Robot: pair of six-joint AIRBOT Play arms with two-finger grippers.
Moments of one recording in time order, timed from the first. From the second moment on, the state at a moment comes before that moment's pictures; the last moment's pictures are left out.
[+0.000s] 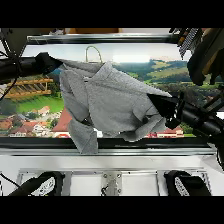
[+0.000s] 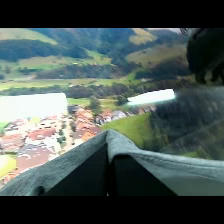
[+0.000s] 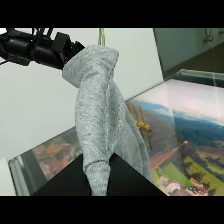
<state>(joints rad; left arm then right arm) 0.09 -1.17 1.48 0.75 -1.15 -1.34 -0.06 -0.64 0.65 0.16 1.08 0.24</state>
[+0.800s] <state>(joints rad) -0.13 -1.17 1.63 0.84 -1.36 -1.34 0.07 -0.66 0.73 0.27 0.89 0.19</state>
